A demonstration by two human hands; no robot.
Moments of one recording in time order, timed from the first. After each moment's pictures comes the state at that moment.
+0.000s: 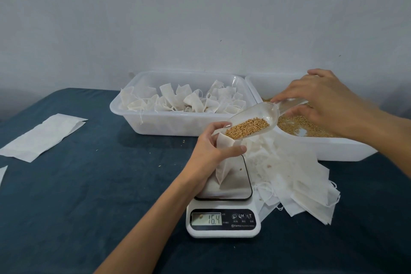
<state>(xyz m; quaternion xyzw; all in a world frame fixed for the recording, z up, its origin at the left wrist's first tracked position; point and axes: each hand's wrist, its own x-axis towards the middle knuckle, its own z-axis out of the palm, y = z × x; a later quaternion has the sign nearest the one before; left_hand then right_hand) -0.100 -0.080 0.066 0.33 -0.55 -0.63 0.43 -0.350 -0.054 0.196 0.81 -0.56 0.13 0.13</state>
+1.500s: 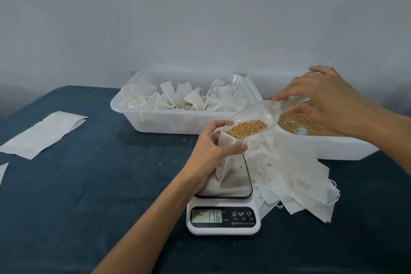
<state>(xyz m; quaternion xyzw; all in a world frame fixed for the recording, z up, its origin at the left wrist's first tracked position) -0.099 -0.079 0.068 0.35 -0.57 -0.61 0.42 -0.351 -0.053 0.197 0.81 -0.56 0.13 0.14</state>
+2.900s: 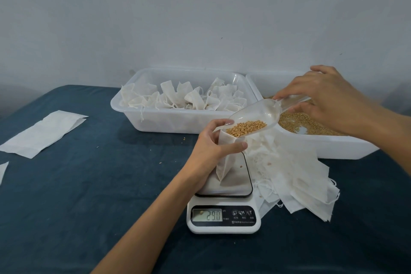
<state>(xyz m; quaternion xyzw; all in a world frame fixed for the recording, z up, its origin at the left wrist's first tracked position) -0.099 -0.079 0.069 0.33 -0.55 -0.63 0.43 -0.352 -0.055 0.195 0.81 -0.55 0.14 0.15</state>
